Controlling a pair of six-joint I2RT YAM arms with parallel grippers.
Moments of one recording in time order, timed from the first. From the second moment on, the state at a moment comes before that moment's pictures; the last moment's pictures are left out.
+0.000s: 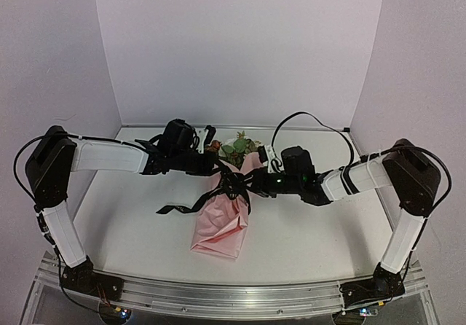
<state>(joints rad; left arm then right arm) -0.74 1.79 1.17 0.04 0.29 -0.50 0.74 1.82 0.91 0.48 -0.39 0.78</state>
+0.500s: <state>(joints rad) -0.74 1.79 1.17 0.04 0.37 -0.50 0.84 1.75 0.99 0.10 -0.37 0.46</state>
